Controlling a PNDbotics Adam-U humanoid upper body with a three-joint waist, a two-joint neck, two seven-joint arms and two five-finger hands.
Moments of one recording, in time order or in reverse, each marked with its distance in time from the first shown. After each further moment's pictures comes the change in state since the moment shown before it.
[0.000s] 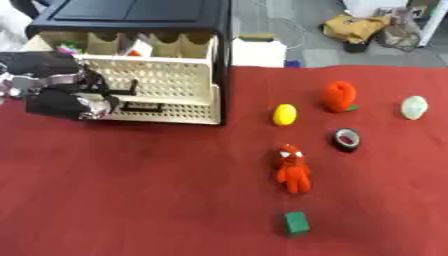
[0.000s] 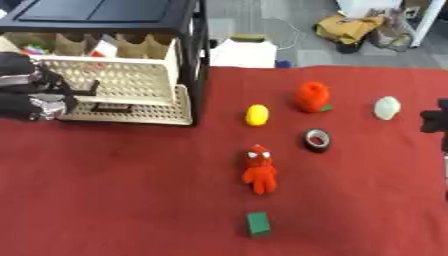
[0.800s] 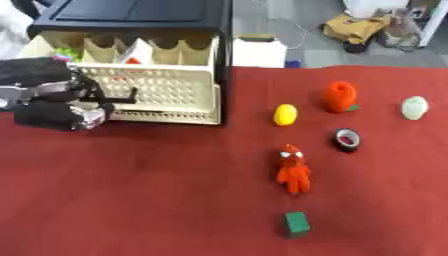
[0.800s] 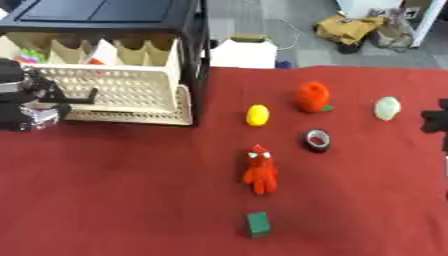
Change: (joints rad) left arm 0.091 0.066 0.007 -0.127 0.045 0.057 0.041; right arm 0.000 0.000 -0.001 0.000 0.000 0.001 -0.004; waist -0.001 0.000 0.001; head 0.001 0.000
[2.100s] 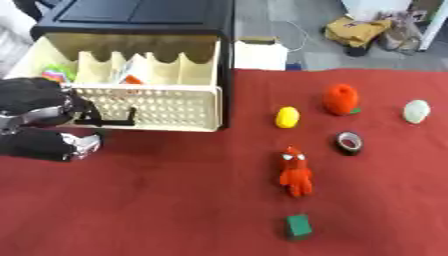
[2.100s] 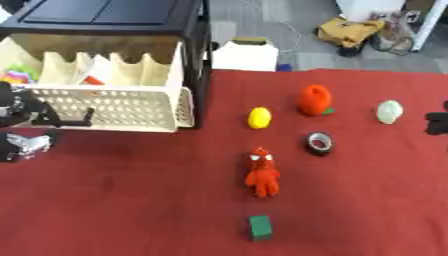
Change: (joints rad) left arm 0.117 0.075 0.025 -0.144 0.004 0.036 0.014; right arm -0.001 0.000 -0.005 0.000 0.000 -0.001 -0.004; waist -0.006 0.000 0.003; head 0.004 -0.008
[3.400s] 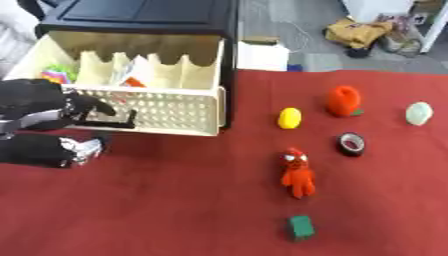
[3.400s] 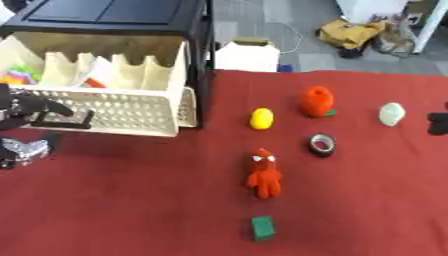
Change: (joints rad) left arm 0.023 0.017 0.028 -0.085 0.035 0.019 -0.011; right arm 0.000 0.000 0.000 0.000 0.000 0.000 -0.004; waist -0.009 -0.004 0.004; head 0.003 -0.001
